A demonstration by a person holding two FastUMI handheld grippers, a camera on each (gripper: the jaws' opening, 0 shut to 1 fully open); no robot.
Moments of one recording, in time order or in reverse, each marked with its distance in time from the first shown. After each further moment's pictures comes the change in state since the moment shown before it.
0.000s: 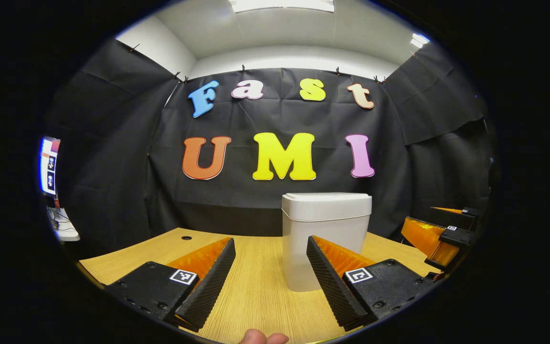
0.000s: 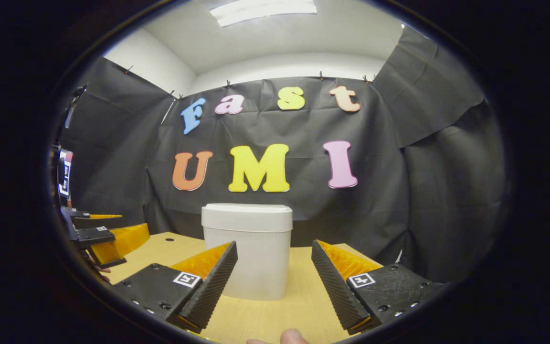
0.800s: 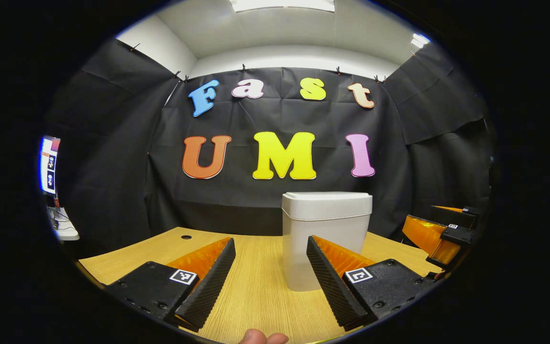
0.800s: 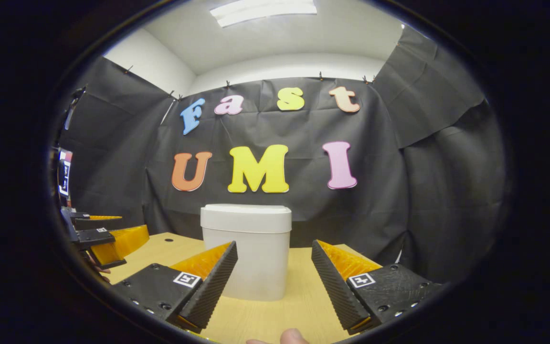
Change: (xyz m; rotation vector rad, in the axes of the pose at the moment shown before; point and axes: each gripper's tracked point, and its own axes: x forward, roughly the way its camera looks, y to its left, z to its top) left arm 0.000 0.001 -0.003 -0.003 0.004 0.001; right arm 0.001 -0.002 0.001 0.001 -0.005 -0.004
